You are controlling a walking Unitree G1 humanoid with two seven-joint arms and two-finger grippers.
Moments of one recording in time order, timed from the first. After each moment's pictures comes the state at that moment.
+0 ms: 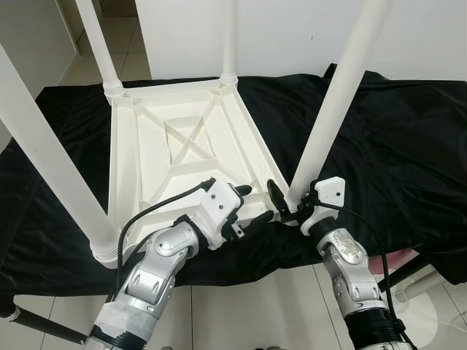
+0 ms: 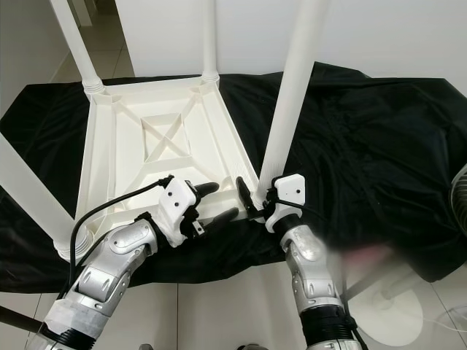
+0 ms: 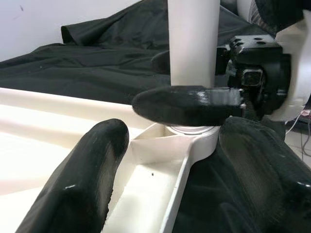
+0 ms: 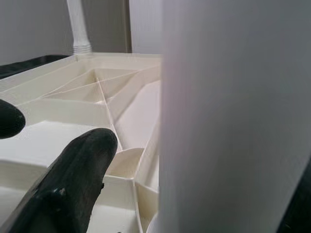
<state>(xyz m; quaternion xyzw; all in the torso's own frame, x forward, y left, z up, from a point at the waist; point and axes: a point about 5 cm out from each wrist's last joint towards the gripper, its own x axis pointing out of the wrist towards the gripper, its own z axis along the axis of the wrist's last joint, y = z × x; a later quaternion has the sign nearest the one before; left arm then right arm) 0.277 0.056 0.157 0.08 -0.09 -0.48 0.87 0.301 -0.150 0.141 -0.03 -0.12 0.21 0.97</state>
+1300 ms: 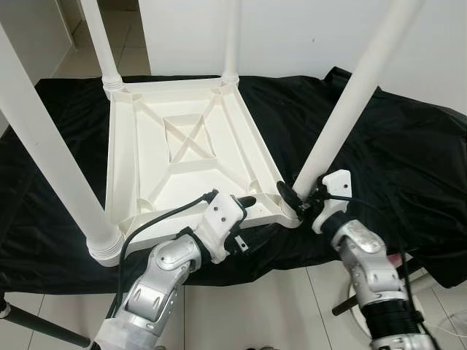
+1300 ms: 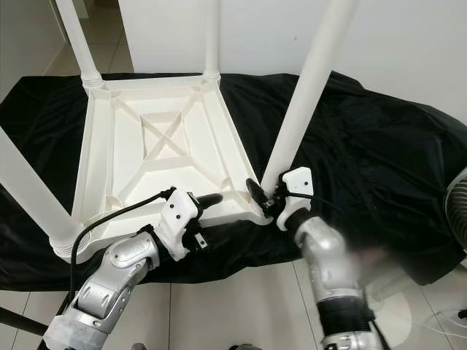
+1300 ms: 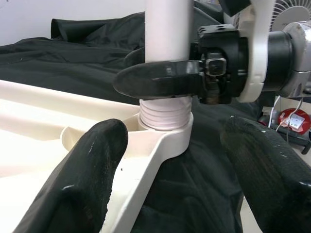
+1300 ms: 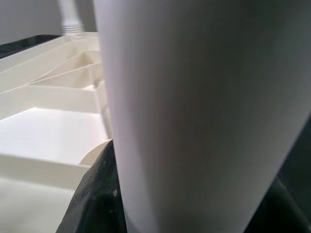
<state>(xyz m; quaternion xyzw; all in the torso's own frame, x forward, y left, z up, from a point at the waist) 0.259 0.051 0.148 0.06 -0.07 -0.49 0.87 0.306 -0.158 0.146 -0.01 -0.07 0.19 0.98</state>
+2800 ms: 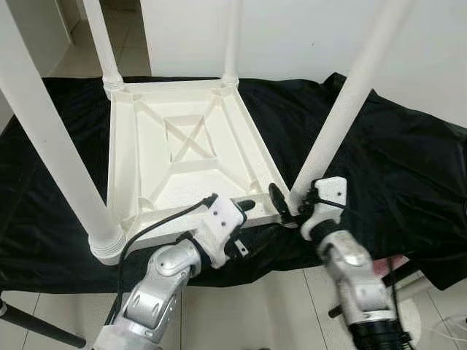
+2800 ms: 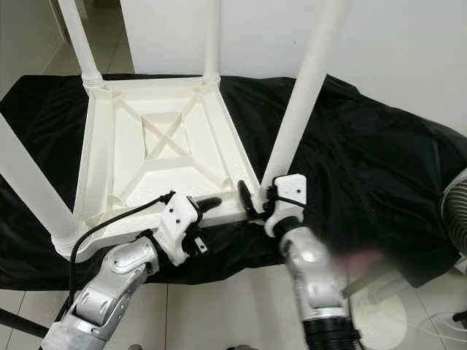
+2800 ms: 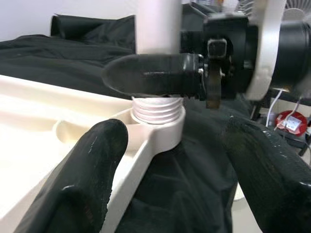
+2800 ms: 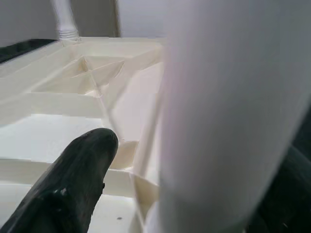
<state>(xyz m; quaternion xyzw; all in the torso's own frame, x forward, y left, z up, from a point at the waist) 0.251 0.049 0.144 0.05 -0.06 -0.50 0.86 0.291 -0.150 0.153 -0.01 -0.07 0.19 0.98</state>
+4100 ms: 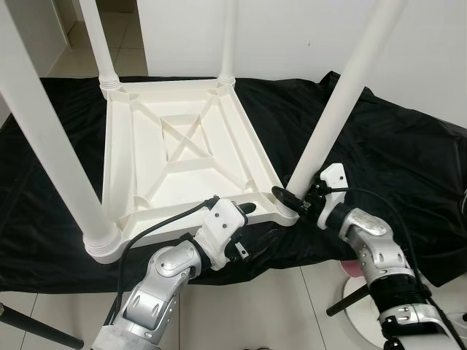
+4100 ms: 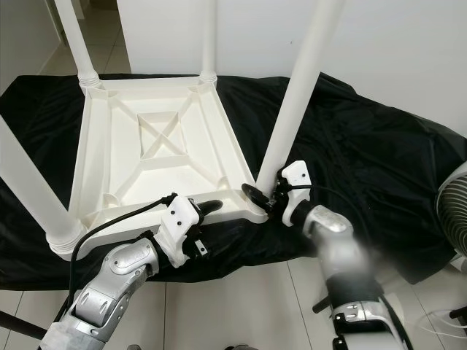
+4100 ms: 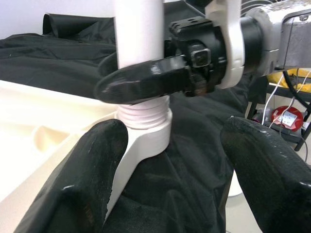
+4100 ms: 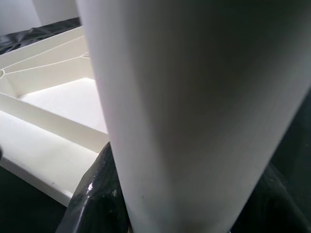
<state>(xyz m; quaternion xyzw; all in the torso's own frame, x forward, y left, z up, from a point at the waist) 0.251 0.050 0.144 0.06 -0.06 -0.50 0.86 0.327 -0.163 0.144 -0.03 -0.02 0.34 0.94</state>
